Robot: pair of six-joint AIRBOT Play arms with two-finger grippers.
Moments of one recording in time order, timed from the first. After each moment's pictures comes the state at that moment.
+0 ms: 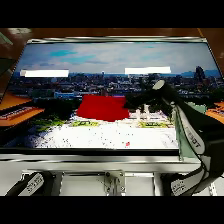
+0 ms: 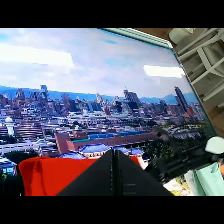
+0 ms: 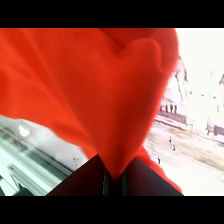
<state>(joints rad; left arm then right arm) 0.49 -0.98 1.32 0.40 -1.28 -1.03 0.16 -1.73 1.34 -0.75 1.14 1.50</state>
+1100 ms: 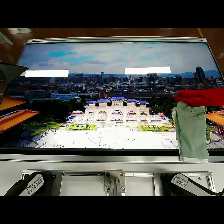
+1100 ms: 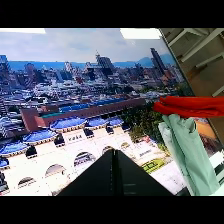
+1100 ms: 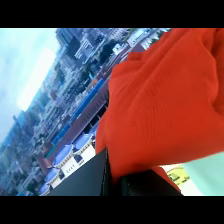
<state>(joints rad) 0.42 -0.98 1.32 0.40 -1.39 -1.03 -0.81 -1.26 1.47 -0.92 1.42 1.64</state>
